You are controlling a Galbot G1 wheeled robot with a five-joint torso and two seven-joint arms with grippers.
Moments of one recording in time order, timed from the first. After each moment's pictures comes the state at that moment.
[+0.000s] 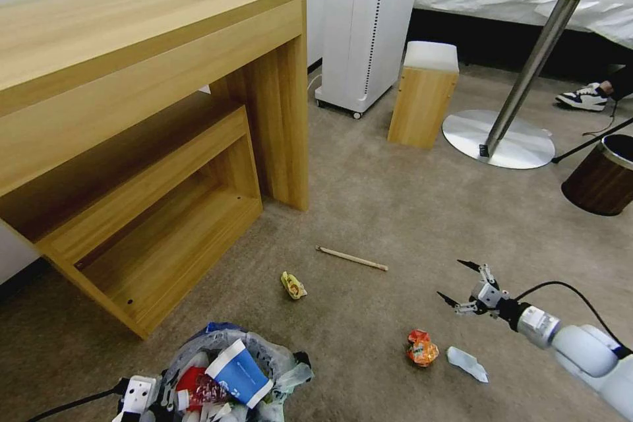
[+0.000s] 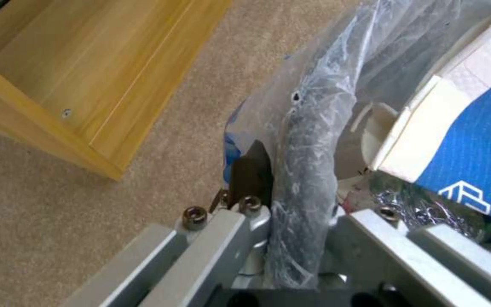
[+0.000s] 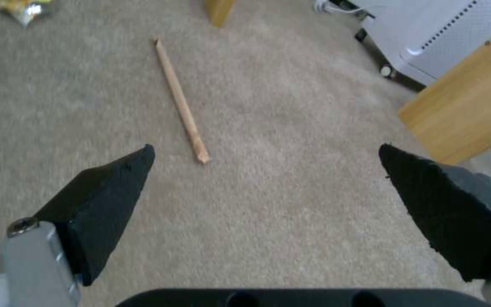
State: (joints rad) left arm 2.21 -0.95 -0.67 -2.29 -0.41 0.18 -0.22; right arm -1.11 0.56 -0.01 1.37 0.29 0.45 -0.13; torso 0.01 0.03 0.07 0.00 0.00
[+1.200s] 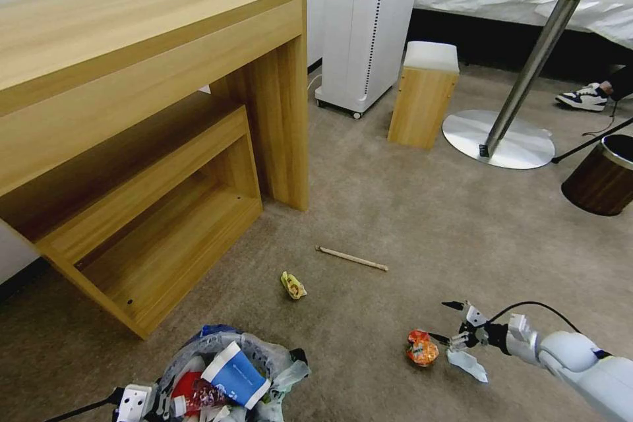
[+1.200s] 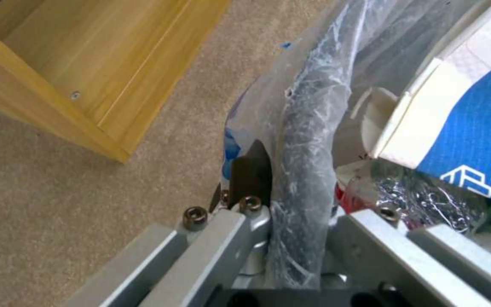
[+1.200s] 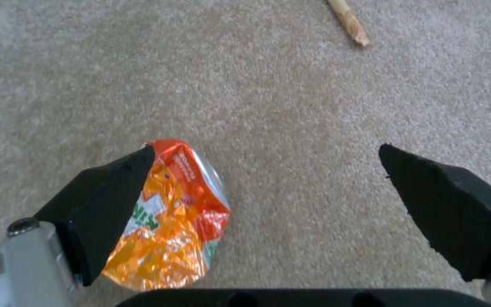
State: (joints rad) left arm 2.25 -0.98 -0.69 -2.30 -0.40 0.19 -0.22; right arm -0.89 0.63 -0.27 1.09 0.53 0.35 -0.55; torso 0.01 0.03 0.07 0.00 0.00
